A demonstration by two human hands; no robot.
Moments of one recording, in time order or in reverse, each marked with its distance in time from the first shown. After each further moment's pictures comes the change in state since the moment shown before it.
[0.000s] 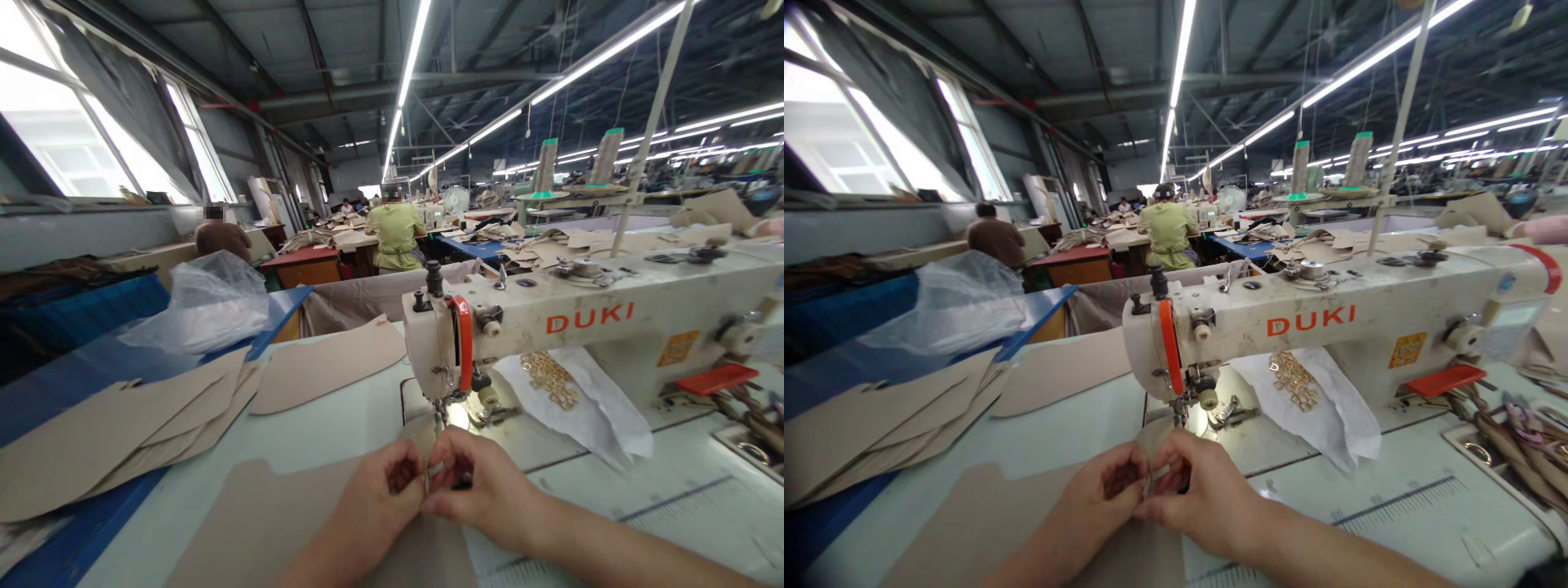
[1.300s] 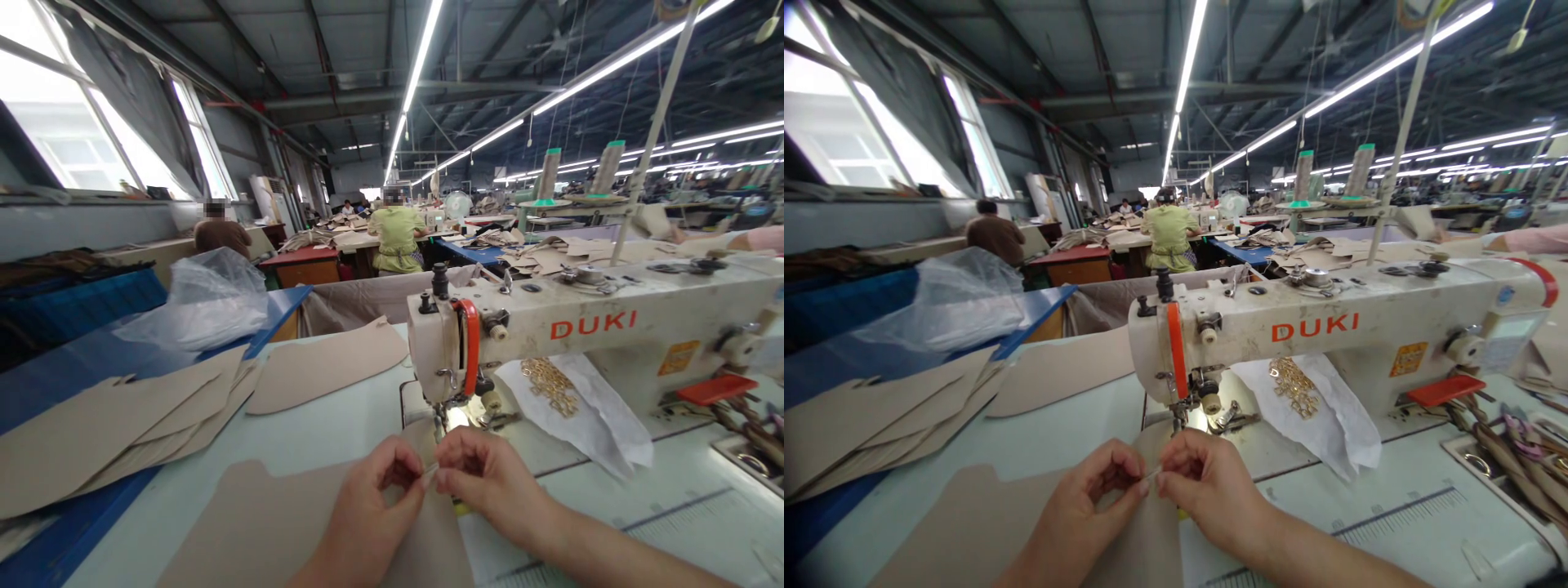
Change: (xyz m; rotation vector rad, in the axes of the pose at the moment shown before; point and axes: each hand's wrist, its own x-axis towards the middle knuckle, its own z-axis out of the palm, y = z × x) left_hand -0.009 0.007 0.003 0.031 0.225 0.148; right_hand 0.003 -0.001 -0.002 0.205 0.077 0.069
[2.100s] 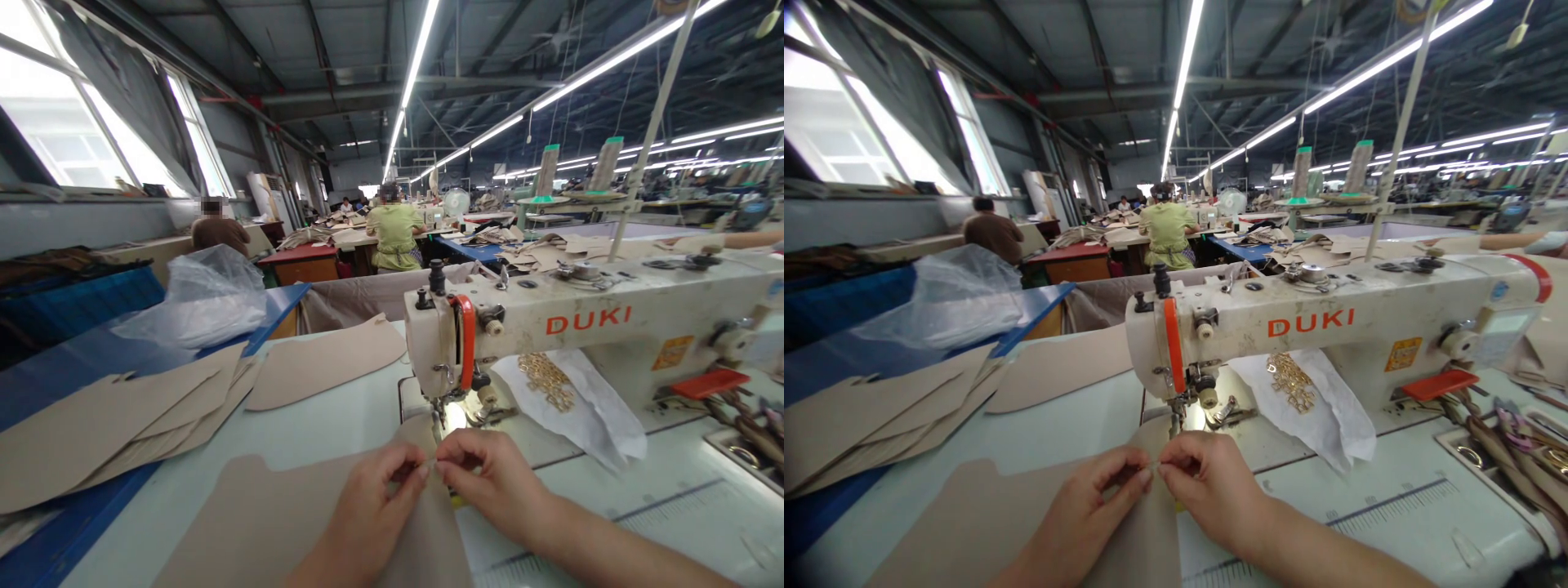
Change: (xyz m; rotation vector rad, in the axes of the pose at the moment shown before) left_hand 0.001 0.004 0.000 0.150 -0.104 -0.020; right_hand -0.004 -0.005 -0.007 -0.466 0.000 -0.152
